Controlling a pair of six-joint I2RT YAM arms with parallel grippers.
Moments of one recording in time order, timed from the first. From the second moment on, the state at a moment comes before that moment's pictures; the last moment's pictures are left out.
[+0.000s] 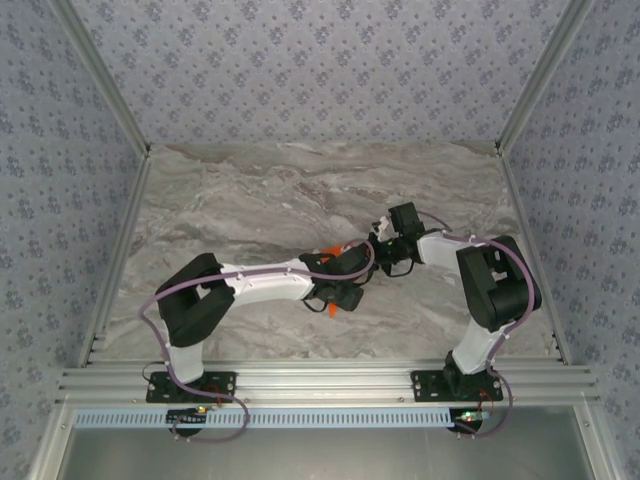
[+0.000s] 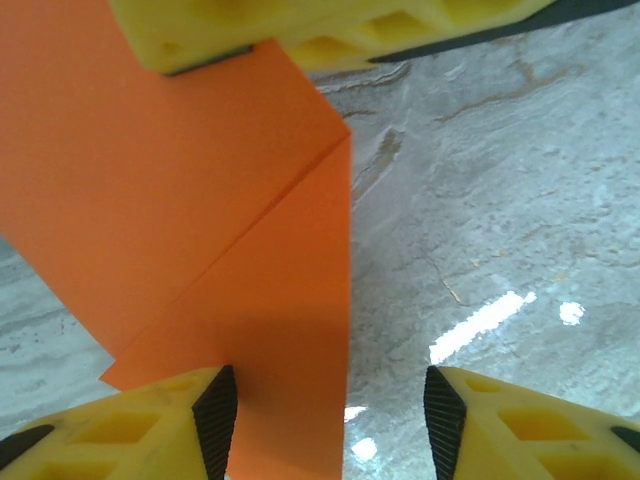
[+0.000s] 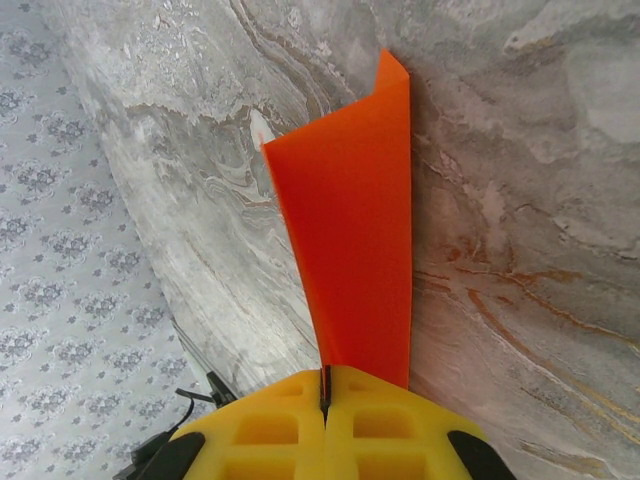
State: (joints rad) left arm -1.10 1.86 1.22 -0.52 -0.15 -0.50; right arm 0.34 1.73 0.85 -0.15 -0.80 0.83
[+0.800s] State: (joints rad) left arm -1.13 1.90 1.26 -0.59 -0.21 -0.50; right arm 0.34 1.74 0.88 -0.20 -0.78 0.82
